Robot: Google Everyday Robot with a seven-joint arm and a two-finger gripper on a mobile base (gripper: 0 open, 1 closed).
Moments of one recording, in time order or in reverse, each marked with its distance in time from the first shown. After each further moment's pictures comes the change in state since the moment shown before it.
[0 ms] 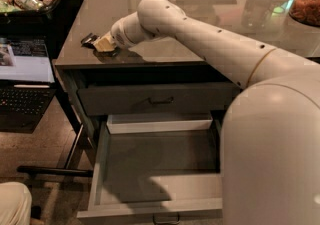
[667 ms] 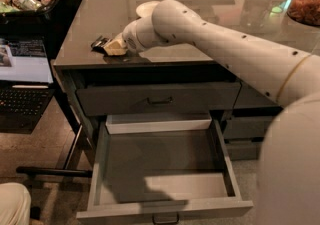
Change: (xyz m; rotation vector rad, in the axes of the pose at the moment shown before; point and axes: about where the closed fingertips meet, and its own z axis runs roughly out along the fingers) arm 0.012 0.005 -0.042 0.045 -0.024 -0.023
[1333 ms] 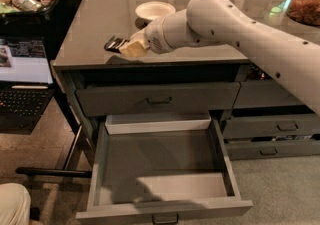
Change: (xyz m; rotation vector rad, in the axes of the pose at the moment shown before) arm 0.008 0.015 -0.092 -0.026 -0.023 -0.037
